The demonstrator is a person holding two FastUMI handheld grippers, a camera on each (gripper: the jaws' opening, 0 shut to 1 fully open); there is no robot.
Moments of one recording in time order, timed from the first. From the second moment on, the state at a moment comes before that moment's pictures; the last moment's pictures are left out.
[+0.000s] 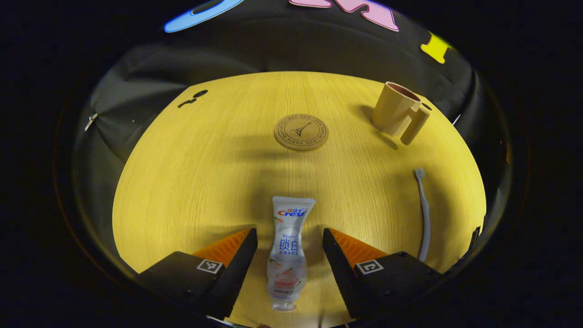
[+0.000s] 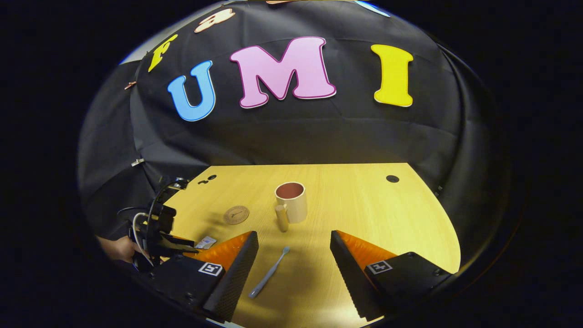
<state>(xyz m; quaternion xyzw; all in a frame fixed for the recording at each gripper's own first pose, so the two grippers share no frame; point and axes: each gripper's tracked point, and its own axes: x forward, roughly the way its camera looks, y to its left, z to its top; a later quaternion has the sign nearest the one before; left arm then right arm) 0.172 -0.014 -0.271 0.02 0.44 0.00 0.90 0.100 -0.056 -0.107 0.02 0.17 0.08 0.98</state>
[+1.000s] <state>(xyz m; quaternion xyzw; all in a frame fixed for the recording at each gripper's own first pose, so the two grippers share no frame) 0.165 -0.011 -0.277 0.04 0.57 -0.02 0.82 0.089 -0.028 -0.194 0.03 0.32 0.07 0.94</state>
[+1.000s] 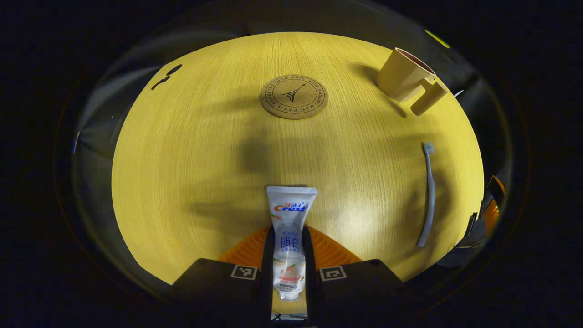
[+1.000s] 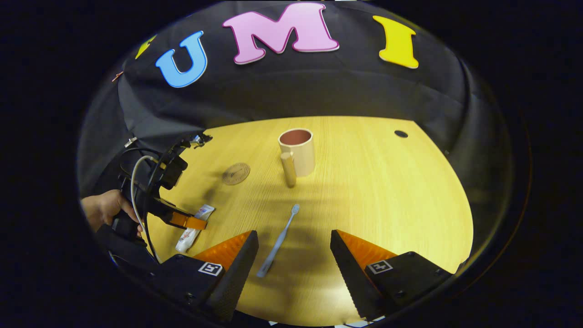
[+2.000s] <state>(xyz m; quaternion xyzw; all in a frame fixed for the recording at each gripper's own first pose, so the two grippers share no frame) 0.167 -0.009 -0.275 0.02 0.55 -0.04 0.84 0.134 0.004 -0.302 -0.01 0.49 0.00 0.87</state>
